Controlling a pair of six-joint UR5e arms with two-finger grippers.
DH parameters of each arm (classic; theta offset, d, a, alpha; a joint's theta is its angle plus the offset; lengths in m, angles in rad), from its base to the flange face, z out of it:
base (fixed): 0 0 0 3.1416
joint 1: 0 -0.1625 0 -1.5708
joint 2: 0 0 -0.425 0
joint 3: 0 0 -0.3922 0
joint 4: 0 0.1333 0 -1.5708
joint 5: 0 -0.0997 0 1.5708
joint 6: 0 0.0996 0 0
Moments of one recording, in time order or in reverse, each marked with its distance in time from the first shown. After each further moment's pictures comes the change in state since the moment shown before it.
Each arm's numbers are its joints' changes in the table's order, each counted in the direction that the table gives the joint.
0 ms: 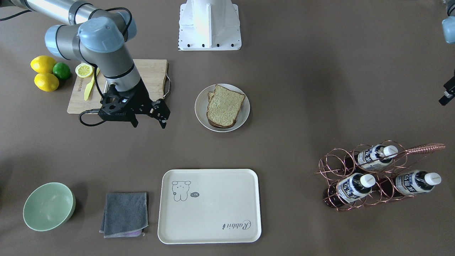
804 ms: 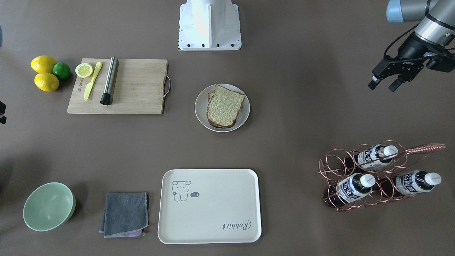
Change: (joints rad) left arm -0.397 0.102 -0.245 -0.099 -0.284 -0.515; right arm -0.459 -0.403 0.020 -0.001 -0.260 -0.795
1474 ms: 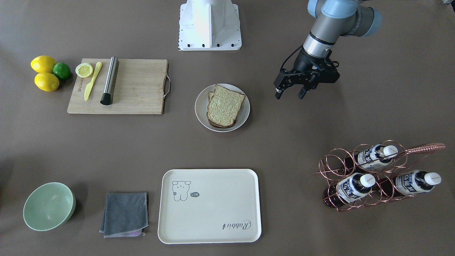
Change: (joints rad) left arm -0.422 -0.395 -0.014 0.366 -0.373 -0.265; right arm -0.318 -0.061 -0.170 -0.001 -0.157 -0.357
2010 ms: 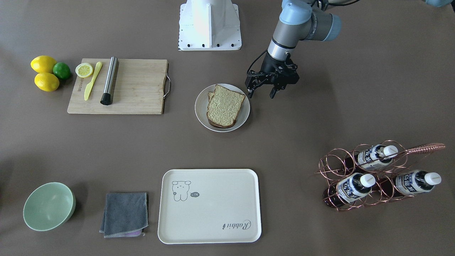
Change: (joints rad) left arm -0.154 -0.132 0.113 0.042 -0.117 -0.012; right arm -0.109 -0.047 -0.012 -0.005 0.055 -0.010
